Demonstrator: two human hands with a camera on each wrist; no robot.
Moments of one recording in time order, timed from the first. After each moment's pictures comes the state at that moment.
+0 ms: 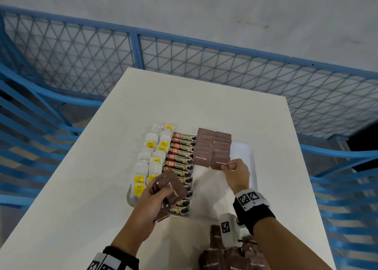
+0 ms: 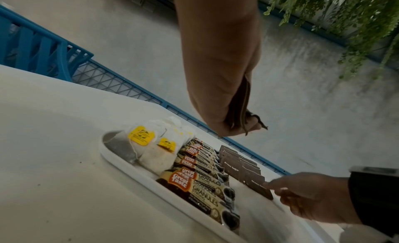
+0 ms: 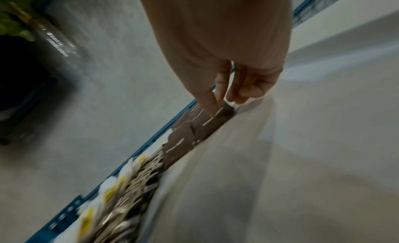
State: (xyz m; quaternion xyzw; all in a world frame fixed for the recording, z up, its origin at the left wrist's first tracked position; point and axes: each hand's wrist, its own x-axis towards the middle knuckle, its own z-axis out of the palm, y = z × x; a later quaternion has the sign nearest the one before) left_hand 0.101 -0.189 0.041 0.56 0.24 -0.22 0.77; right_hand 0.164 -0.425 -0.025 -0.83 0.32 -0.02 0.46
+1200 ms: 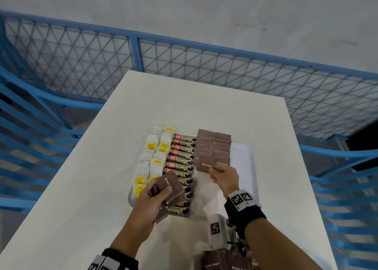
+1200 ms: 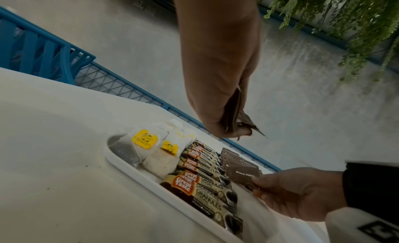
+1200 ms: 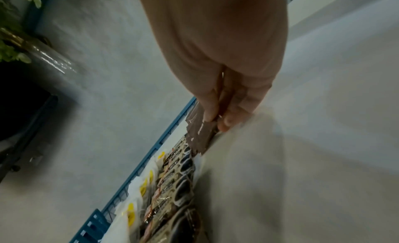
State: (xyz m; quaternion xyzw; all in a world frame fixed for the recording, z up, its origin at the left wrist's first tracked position) left_hand 0.099 -0.184 0.041 0.56 0.22 -0.19 0.77; right_hand 0.160 -0.394 -0.025 -0.74 0.32 0.03 0.59
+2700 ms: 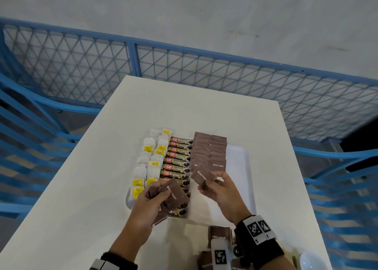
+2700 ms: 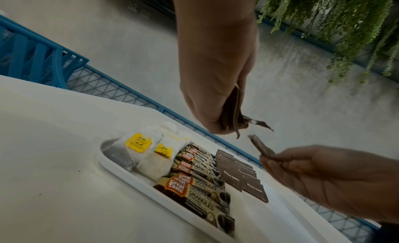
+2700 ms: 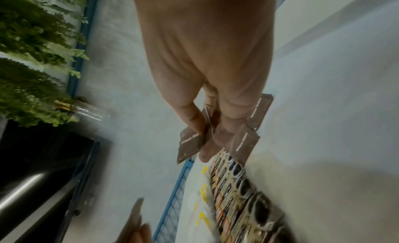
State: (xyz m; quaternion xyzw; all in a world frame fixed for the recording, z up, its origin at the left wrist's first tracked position) left_hand 0.093 -0.188 0.050 0.55 0.23 -0.18 0.78; right_hand 0.104 -0.383 0.032 -0.55 0.24 0.09 0.80
